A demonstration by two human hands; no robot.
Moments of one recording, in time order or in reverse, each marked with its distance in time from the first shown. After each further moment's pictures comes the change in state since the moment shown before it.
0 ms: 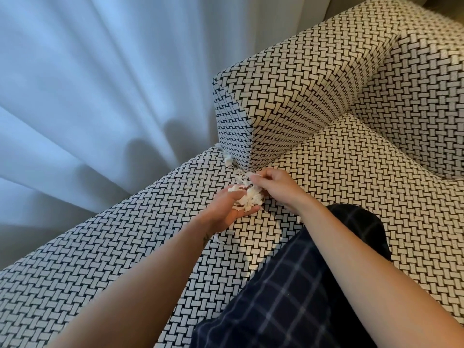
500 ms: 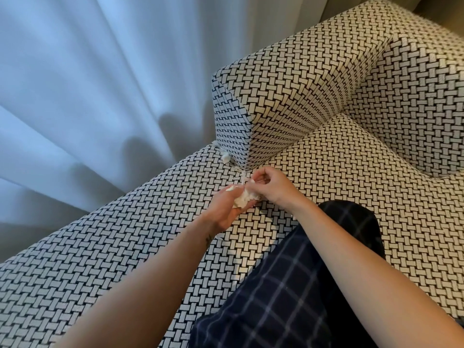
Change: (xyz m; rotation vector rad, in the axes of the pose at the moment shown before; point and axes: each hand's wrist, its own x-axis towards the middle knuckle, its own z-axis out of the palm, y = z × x) left_hand -0.001 -0.008 0.000 -0.046 -0.006 0.049; right_hand -0.011 0.006 0.005 -0.097 0.018 -0.098
